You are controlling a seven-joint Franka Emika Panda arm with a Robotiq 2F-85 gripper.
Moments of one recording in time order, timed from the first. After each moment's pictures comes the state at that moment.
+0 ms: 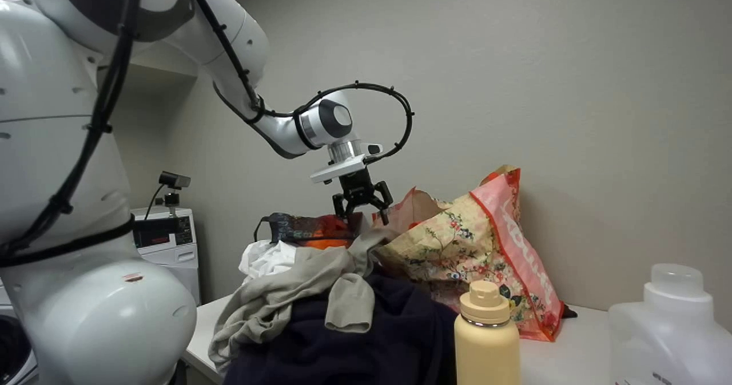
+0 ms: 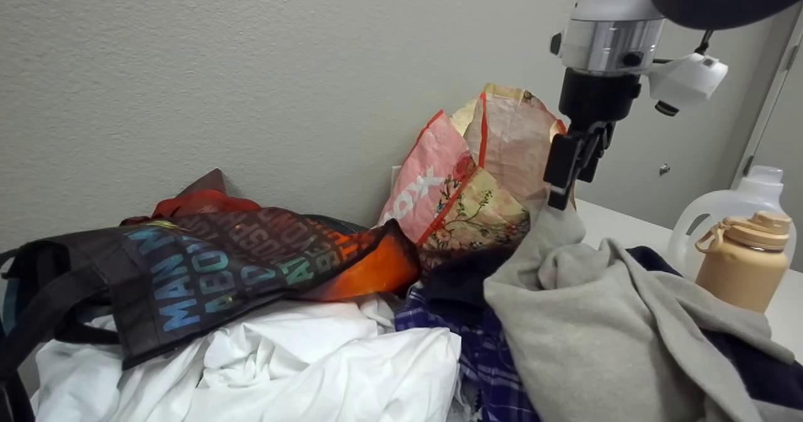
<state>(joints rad) 0.04 -0.20 0.10 -2.22 -0.24 2.12 -0.01</state>
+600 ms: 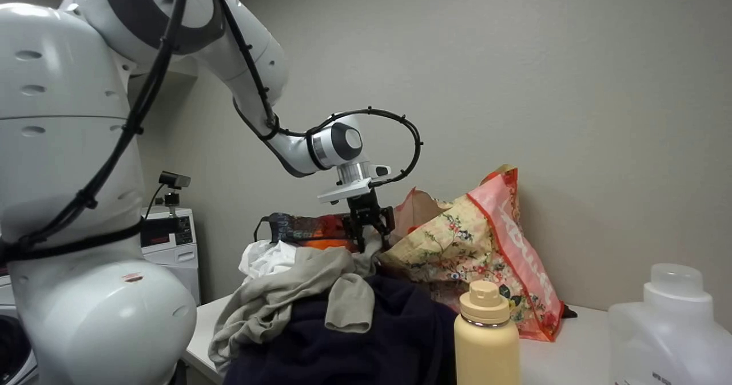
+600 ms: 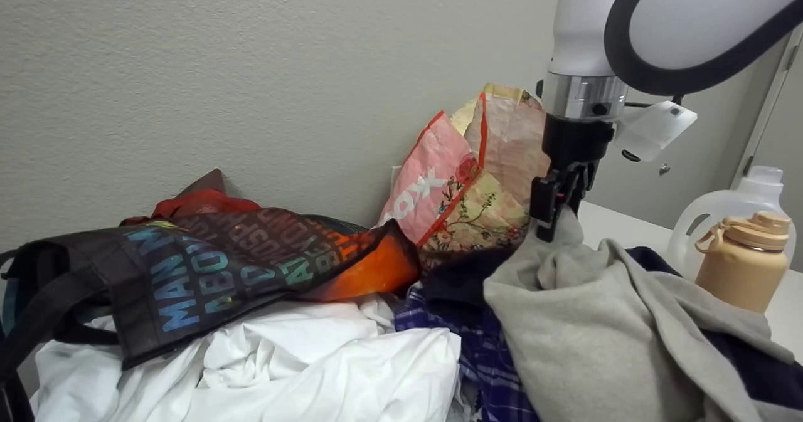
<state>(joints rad) 0.04 -0.10 0.08 -2.23 -0.23 2.20 0.05</state>
